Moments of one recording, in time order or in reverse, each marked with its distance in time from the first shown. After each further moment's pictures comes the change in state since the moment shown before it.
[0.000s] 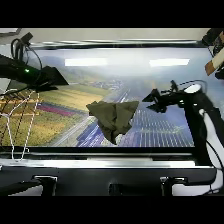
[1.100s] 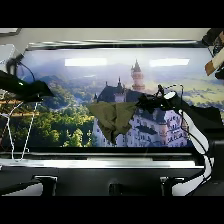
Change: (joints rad) left arm 0.164 0.002 -0.227 0.138 0.039 0.070; right arm 0.132 -0.163 0.000 0.031 -0.327 -0.073
